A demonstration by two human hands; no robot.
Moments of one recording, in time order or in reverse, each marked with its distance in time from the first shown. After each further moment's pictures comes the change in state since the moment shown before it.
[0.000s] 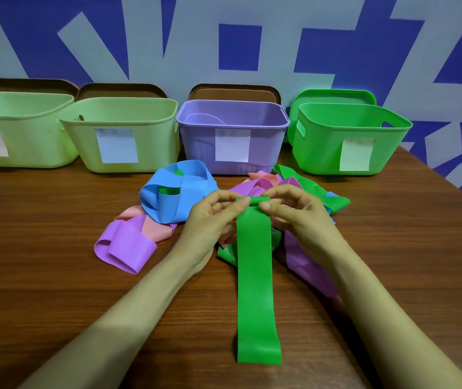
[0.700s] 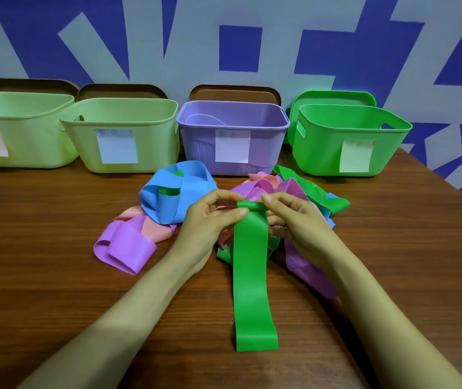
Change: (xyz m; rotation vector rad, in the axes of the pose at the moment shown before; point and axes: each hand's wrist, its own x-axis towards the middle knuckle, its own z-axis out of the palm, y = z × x) left_hand 0.004 -0.003 -0.006 0.072 0.010 0.089; right_hand -0.003 -0.004 0.006 -0.051 -0.026 0.144
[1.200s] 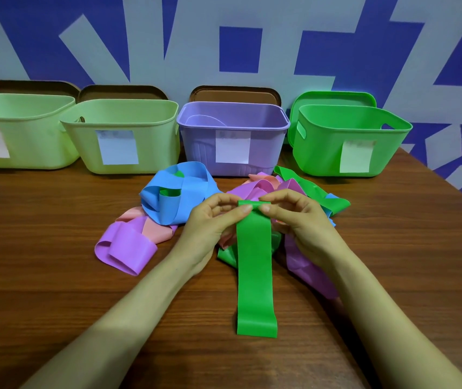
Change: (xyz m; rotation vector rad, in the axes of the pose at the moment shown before) left_hand -0.002 0.001 0.002 -0.068 0.007 -0.122; right_hand 0.003 0.004 -0.004 0.089 0.033 -0.090
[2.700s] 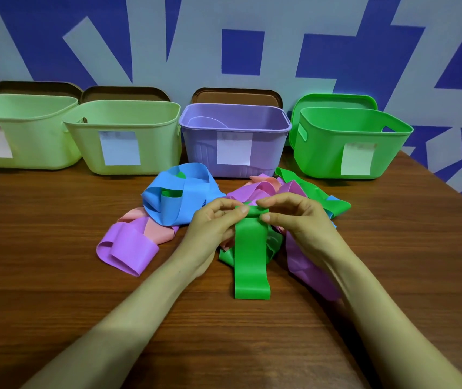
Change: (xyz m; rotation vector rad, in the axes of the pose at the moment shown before) left_hand 0.002 -0.002 -0.002 0.030 0.013 -0.051; right_hand 0.003 0.004 -0.005 -0.093 -0.035 -0.103
